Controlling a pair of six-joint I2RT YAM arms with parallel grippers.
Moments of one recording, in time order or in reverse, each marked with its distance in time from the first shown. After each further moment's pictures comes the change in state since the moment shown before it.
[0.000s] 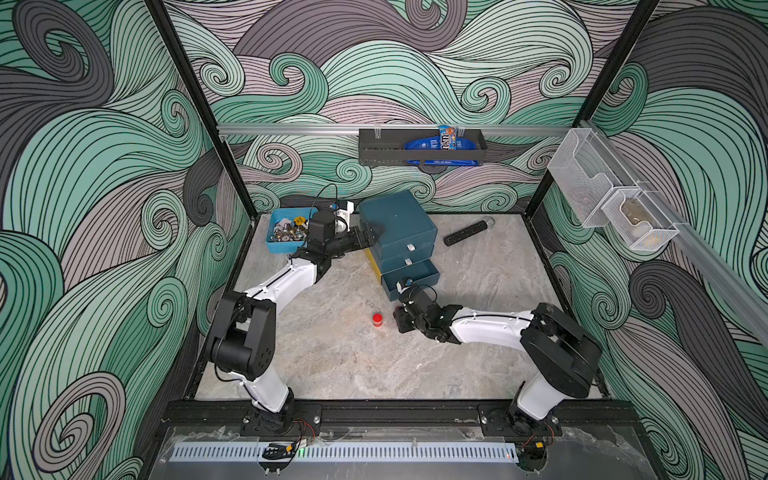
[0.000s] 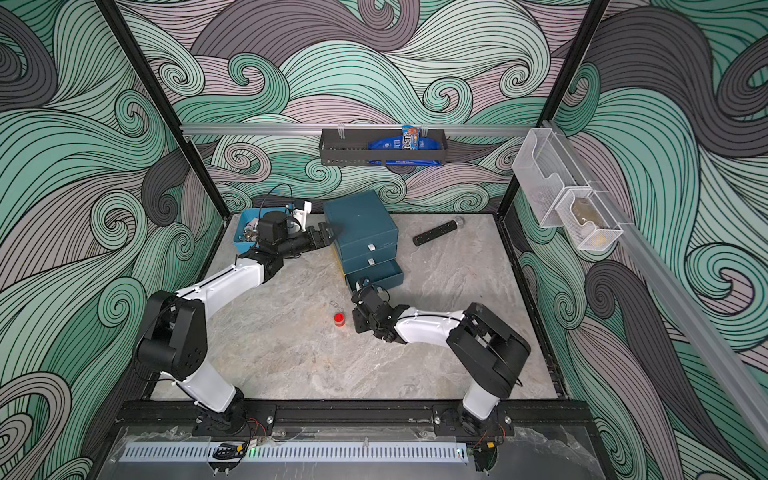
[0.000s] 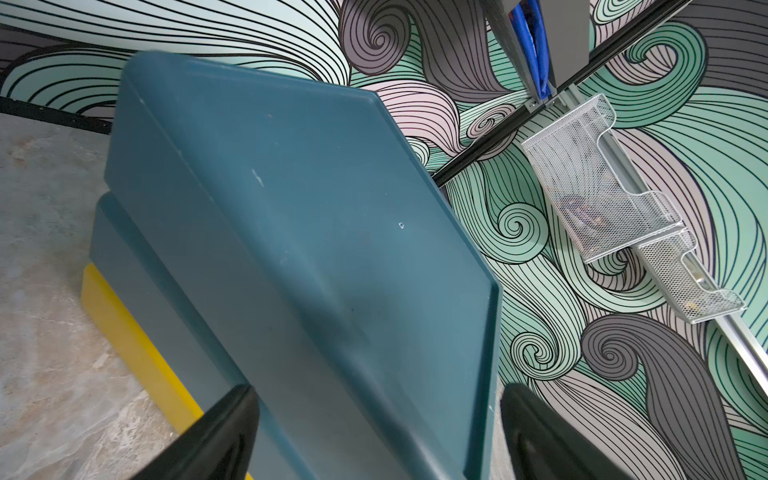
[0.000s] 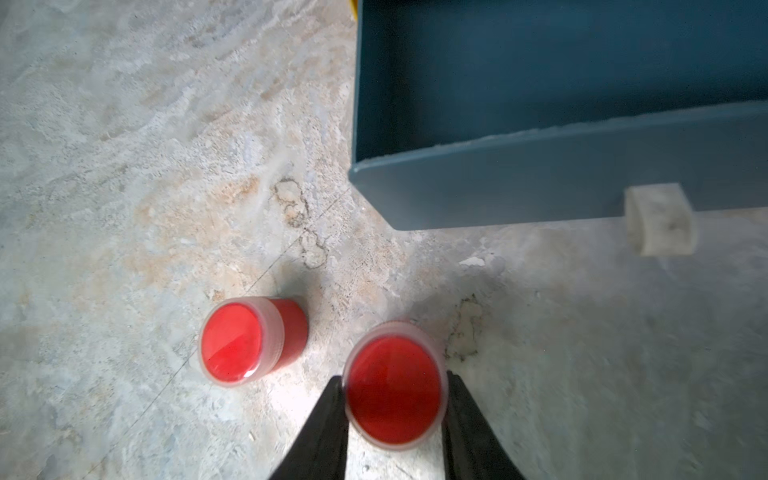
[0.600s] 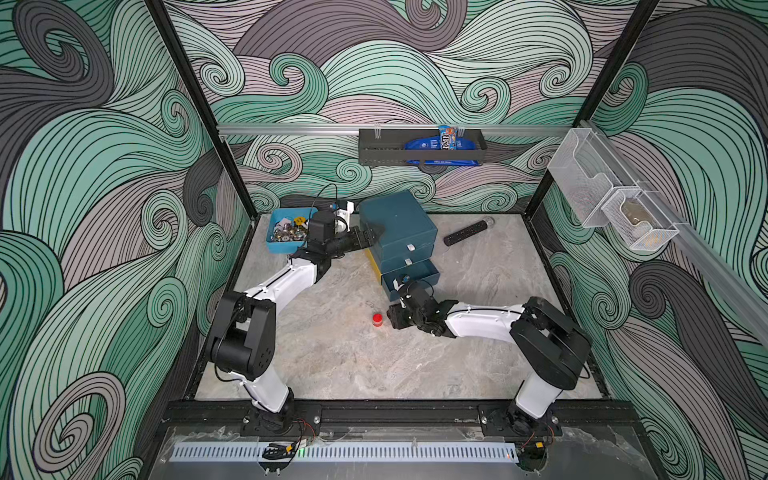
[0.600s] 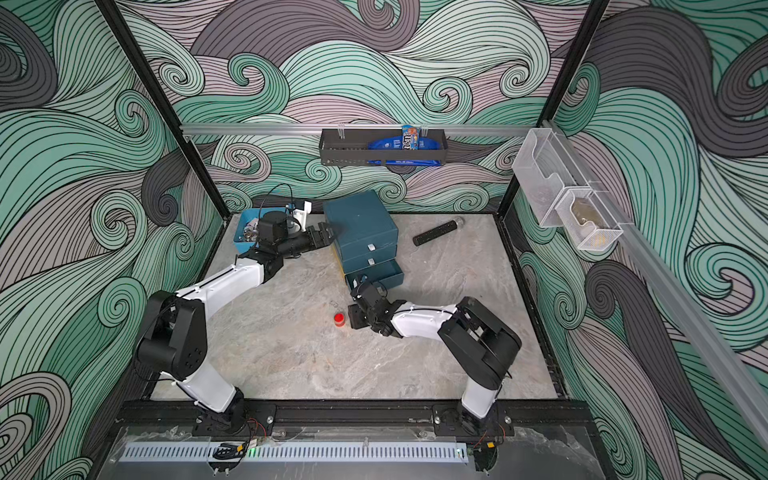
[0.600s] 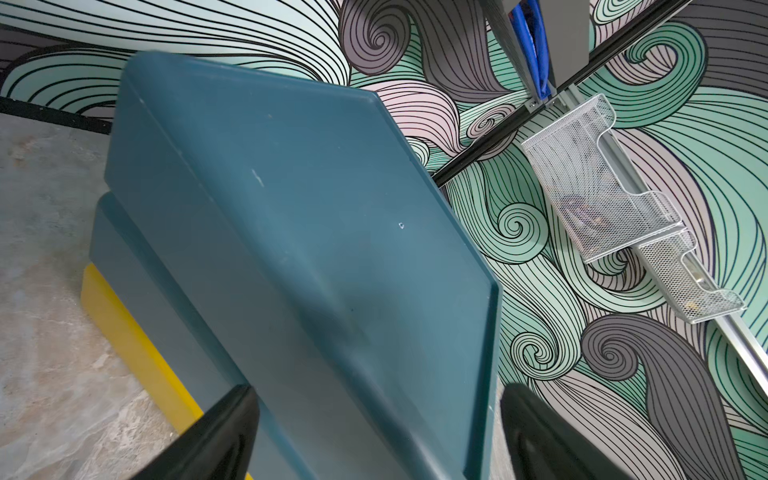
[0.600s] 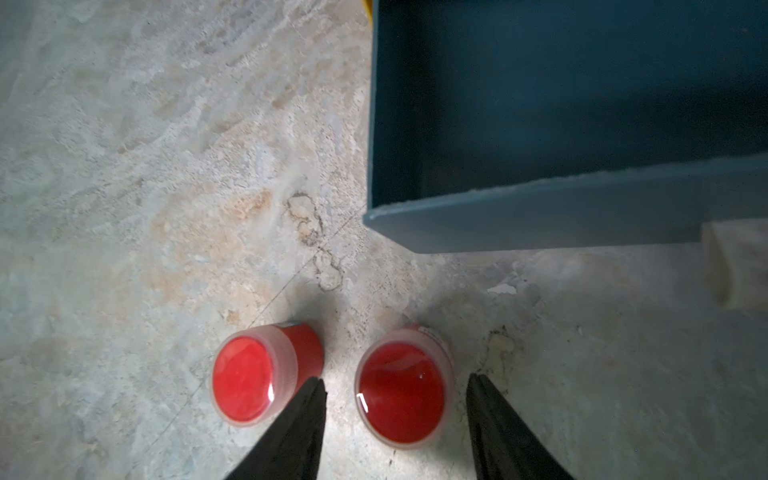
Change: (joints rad) left arm 0.000 0.000 0.000 0.000 0.000 0.000; right arm -0.027 0.108 0.057 0.026 -0.082 0.000
